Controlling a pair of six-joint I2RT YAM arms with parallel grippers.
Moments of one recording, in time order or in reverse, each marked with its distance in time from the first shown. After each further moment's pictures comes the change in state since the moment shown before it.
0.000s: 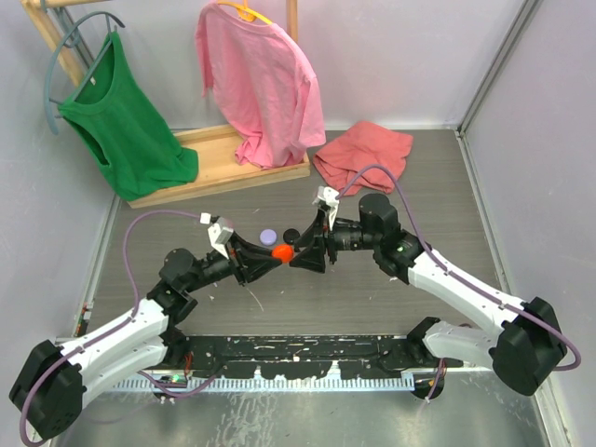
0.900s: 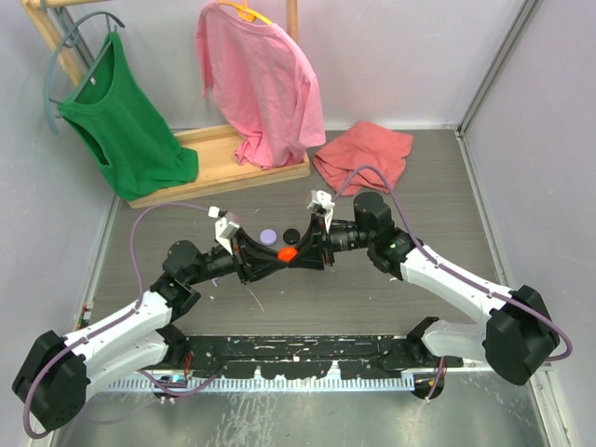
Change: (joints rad) left arm 0.000 0.074 0.068 0.011 0.132 -0.058; right arm 0.000 0.076 -0.007 0.081 -0.158 -0.016
